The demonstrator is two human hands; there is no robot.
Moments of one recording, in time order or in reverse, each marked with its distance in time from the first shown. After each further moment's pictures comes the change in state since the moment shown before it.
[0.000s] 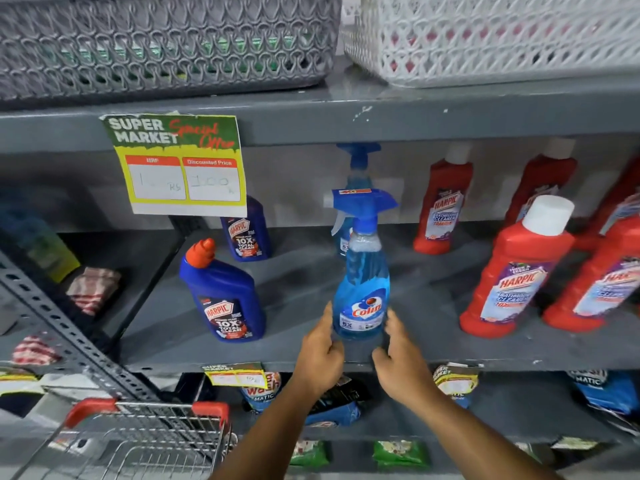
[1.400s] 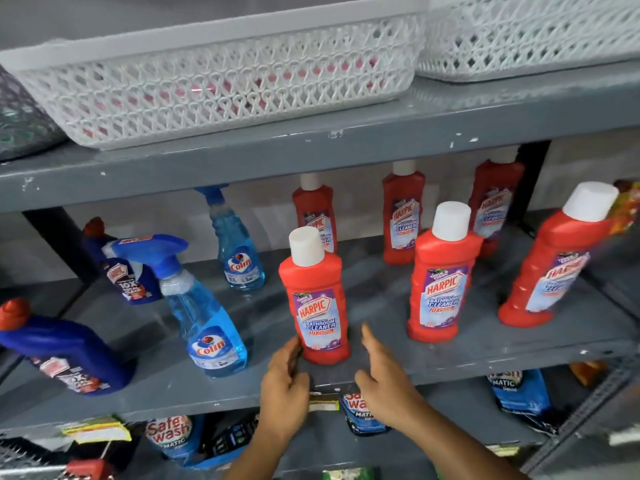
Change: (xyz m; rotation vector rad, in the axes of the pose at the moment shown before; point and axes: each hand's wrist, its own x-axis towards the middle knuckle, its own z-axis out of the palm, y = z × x) left_hand 0.013 0.092 0.177 -0.078 0.304 -0.043; right_hand 0.006 0.134 -0.173 0.006 -0.036 -0.140
